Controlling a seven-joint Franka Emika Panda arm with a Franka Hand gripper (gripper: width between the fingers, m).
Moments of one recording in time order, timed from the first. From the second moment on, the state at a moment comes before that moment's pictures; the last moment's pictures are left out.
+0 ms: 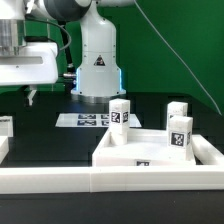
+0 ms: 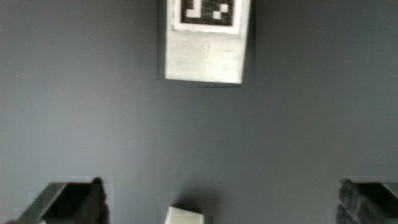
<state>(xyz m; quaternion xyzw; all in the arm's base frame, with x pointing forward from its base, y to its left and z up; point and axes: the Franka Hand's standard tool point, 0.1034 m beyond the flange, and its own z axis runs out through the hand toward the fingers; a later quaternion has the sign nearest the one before) 0.437 -0.216 0.065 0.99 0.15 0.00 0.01</state>
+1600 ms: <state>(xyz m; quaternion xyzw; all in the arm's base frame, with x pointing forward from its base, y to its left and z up) 0.433 -0.199 0.026 0.94 0.14 -0.30 -0.01</state>
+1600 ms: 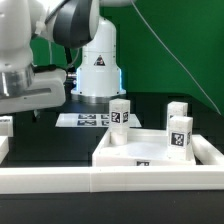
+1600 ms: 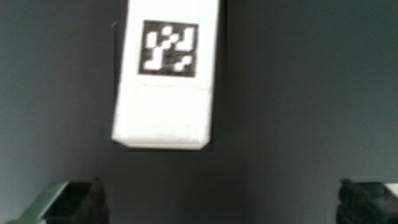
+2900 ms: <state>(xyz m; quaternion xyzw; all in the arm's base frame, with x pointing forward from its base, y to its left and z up) 0.403 -0.222 0.001 0.88 0.19 -0.43 0.03</state>
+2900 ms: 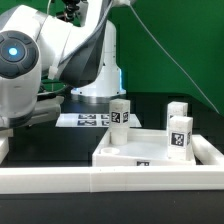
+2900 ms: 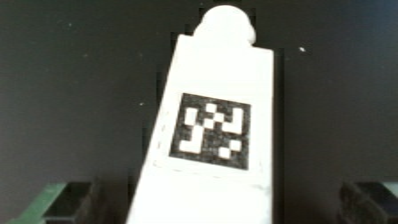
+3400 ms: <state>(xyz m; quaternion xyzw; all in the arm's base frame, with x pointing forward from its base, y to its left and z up) 0.395 -0.232 -0.003 0.89 0.14 -0.42 0.07</state>
